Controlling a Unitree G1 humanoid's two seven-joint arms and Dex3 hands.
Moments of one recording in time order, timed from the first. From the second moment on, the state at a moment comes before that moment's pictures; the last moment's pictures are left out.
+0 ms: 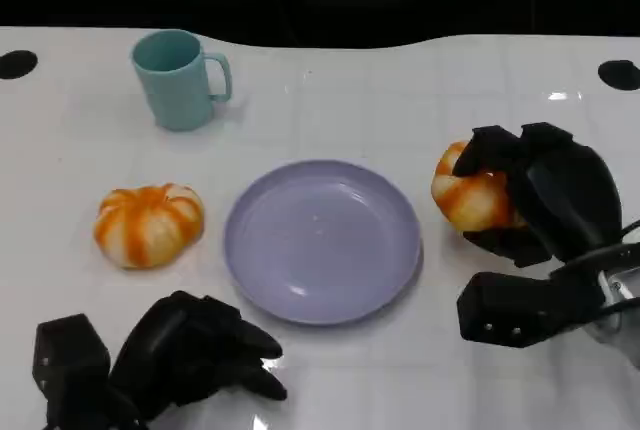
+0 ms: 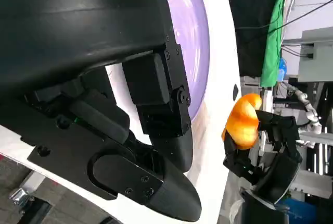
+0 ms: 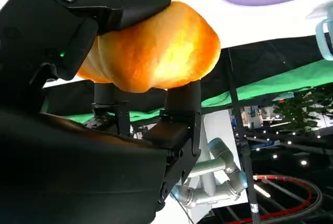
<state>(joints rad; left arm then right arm) -0.23 0.02 0.10 0.86 -0.22 -0.54 -0.76 -0.63 -0.28 0.47 0.94 -0.79 -0.45 -0.75</state>
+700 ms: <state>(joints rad) -0.22 0.02 0.10 0.87 -0.22 -0.54 -0.76 -0.62 -0.20 0.47 0.74 -0.71 -0.57 -0.51</state>
